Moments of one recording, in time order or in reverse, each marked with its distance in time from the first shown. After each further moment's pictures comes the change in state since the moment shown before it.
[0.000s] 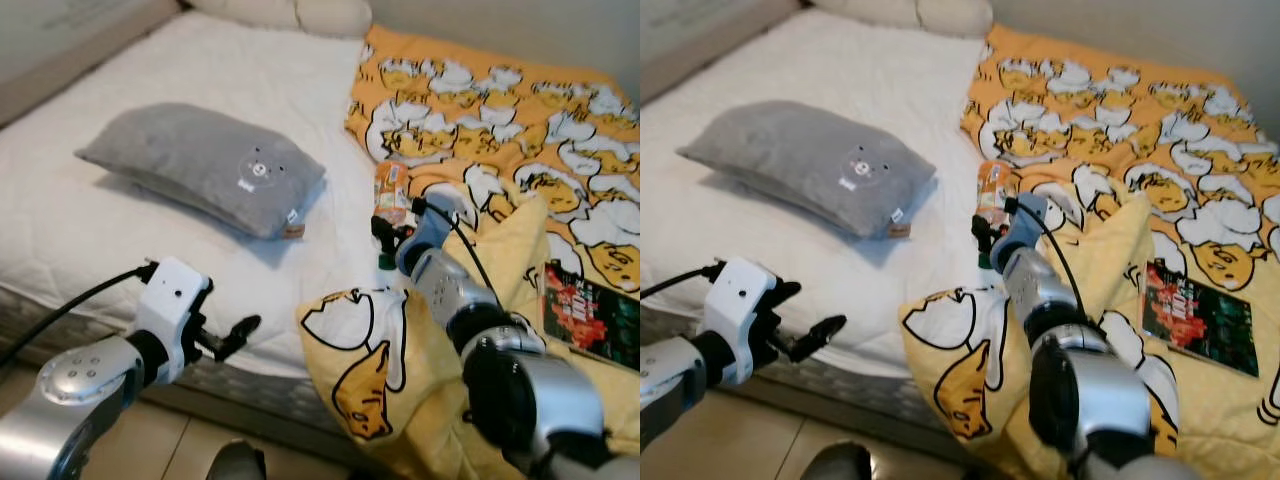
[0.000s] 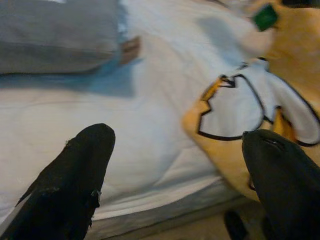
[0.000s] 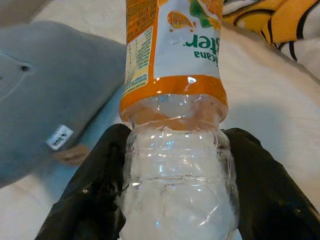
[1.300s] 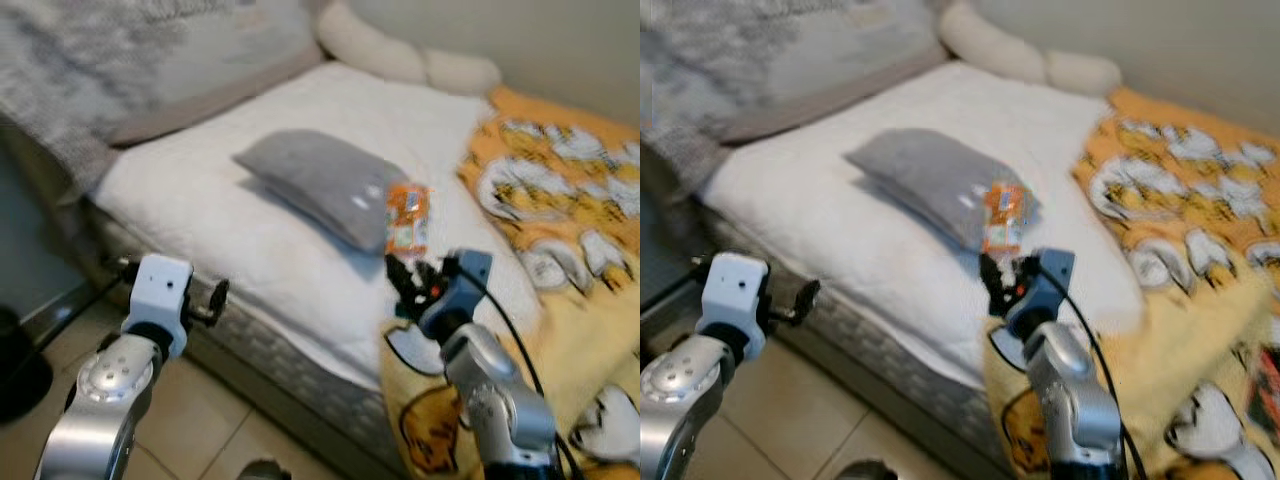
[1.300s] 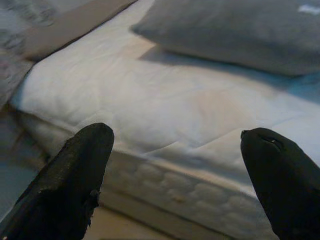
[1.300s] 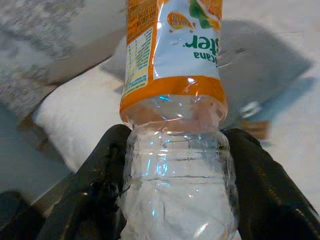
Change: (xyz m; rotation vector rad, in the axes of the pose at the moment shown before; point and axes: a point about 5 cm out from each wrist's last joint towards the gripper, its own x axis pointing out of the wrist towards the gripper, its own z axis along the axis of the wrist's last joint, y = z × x) left arm 0.028 0.019 -0.022 -0.012 -0.099 0.376; right arm -0.101 0.006 -0.033 -0.061 -0.096 0.072
